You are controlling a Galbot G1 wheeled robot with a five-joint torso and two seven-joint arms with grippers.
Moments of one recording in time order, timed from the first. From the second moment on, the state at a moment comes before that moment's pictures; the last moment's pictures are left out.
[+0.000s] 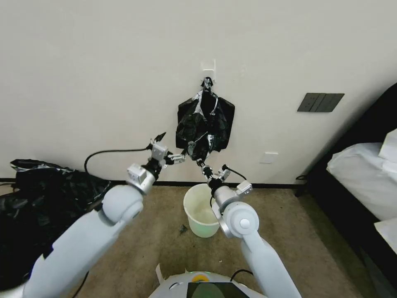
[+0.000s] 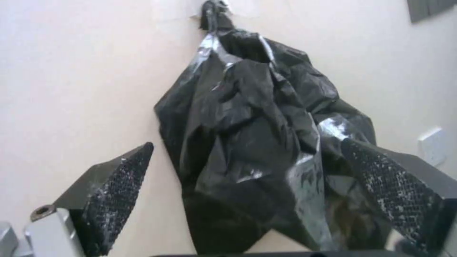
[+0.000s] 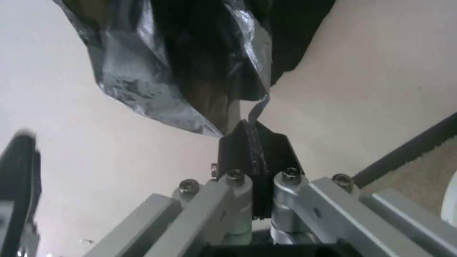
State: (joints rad) left arm 0.82 -0.78 -0.10 -2.22 -0.49 0.30 -0.20; right arm -1.08 1.41 0.07 2.21 1.33 -0.09 0.65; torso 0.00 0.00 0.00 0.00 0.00
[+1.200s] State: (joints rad) left arm 0.49 -0.82 0.22 -2.07 -0.46 0.51 -0.26; right arm -1.08 1.42 0.05 2.23 1.32 -0.09 0.63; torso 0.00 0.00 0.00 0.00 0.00
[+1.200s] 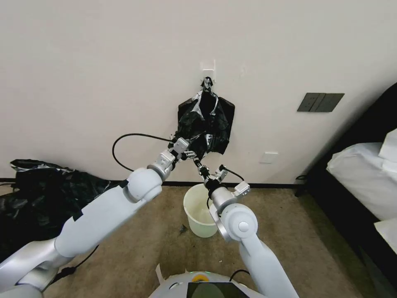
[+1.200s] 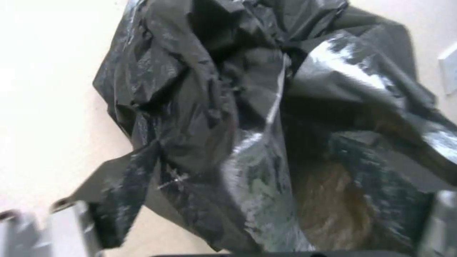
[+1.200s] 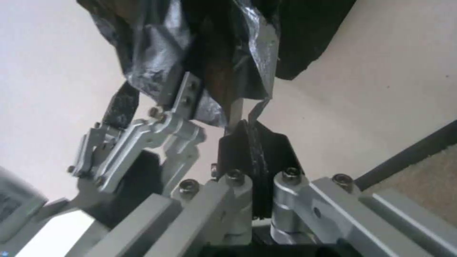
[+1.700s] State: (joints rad) left arm 0.39 -0.91 0.29 -1.96 -0.45 0.57 -0.34; right arm -1.08 1.43 0.05 2.21 1.31 -0.09 0.63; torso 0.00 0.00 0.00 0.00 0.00
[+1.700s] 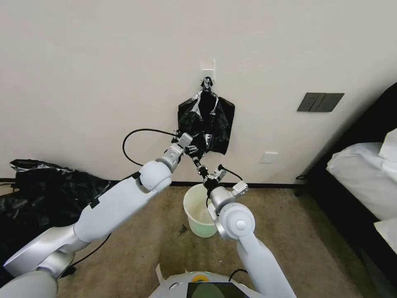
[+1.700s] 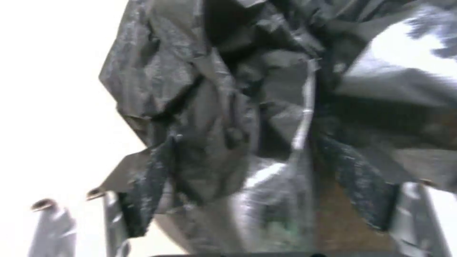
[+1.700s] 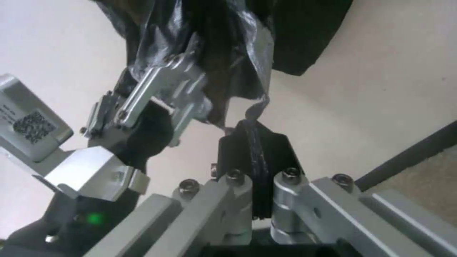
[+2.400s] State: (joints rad) left arm 0.43 -0.89 0.20 -2.03 -0.54 0.54 -0.42; right arm -1.14 1.40 0.09 2.21 1.12 -0.14 0.52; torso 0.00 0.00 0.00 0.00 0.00
